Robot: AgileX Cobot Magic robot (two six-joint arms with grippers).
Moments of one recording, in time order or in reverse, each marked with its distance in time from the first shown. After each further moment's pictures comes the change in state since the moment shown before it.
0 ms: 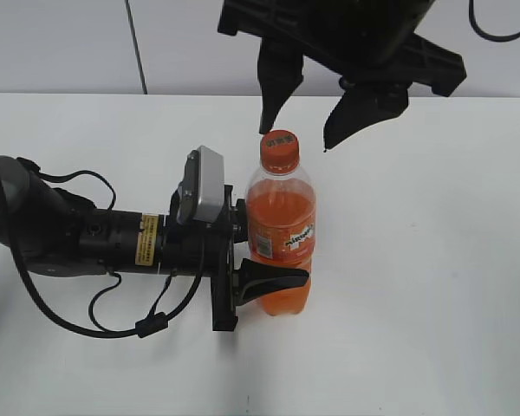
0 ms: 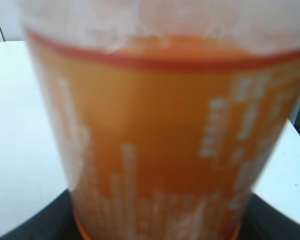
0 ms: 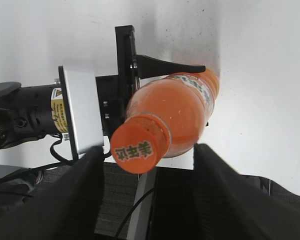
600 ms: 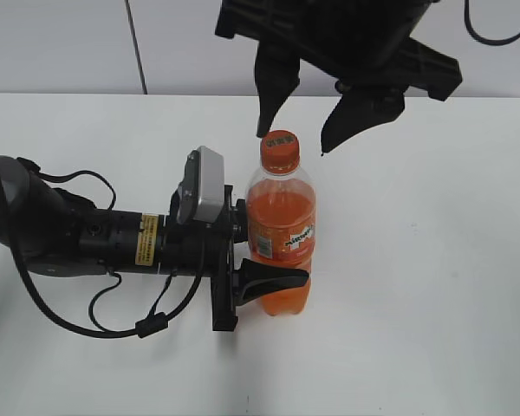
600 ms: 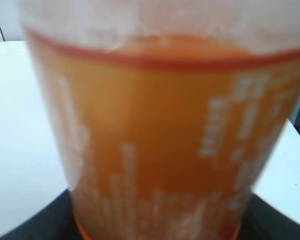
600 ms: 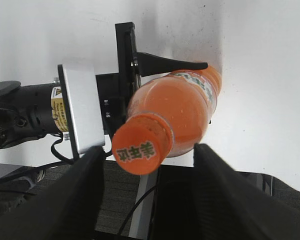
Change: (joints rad) left arm 0.000 0.000 0.000 0.000 0.000 0.000; right arm 0.000 0.006 0.000 0.007 0.000 0.008
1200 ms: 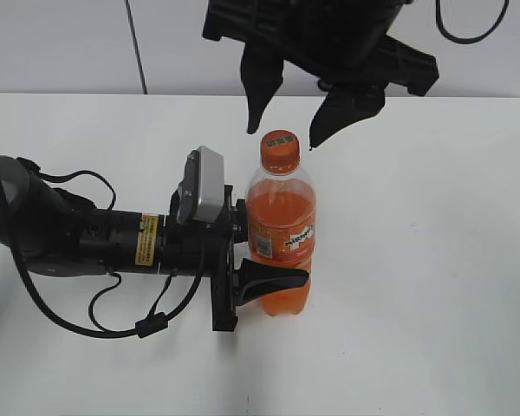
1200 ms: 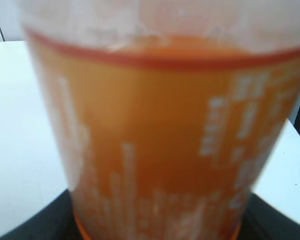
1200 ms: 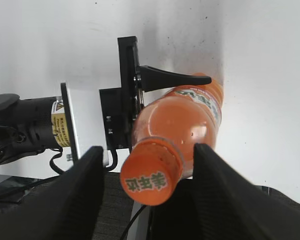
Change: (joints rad) left arm 0.000 0.000 0.000 0.001 0.000 -0.001; right arm 0.000 0.057 -0.048 -0.019 -0.001 -0.002
